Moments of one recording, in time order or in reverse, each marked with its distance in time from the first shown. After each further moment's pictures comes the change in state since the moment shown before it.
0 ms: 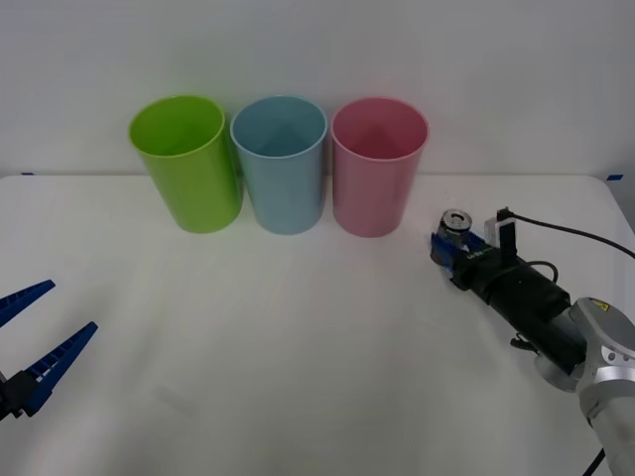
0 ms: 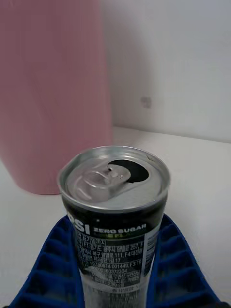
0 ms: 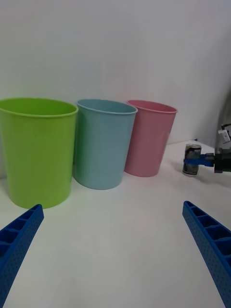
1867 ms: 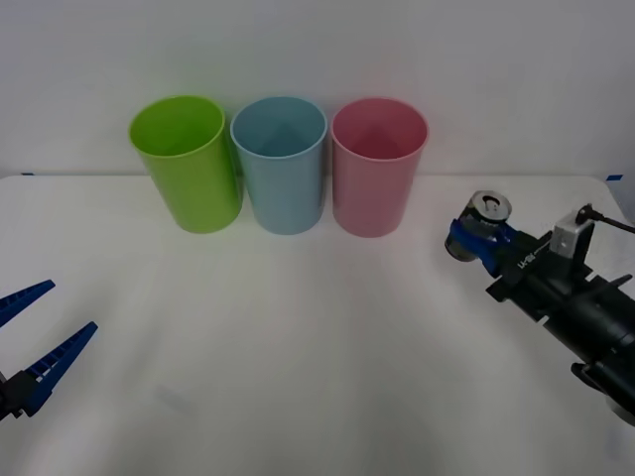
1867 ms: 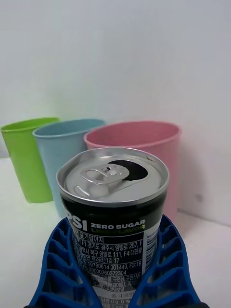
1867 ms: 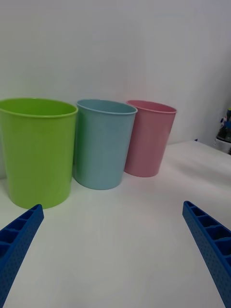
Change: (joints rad) right arm 0.417 -0.079 0.022 -0.790 -0.066 -0.159 -0.276; left arm 0.000 0.000 0.000 0.000 0.000 0.000 0.000
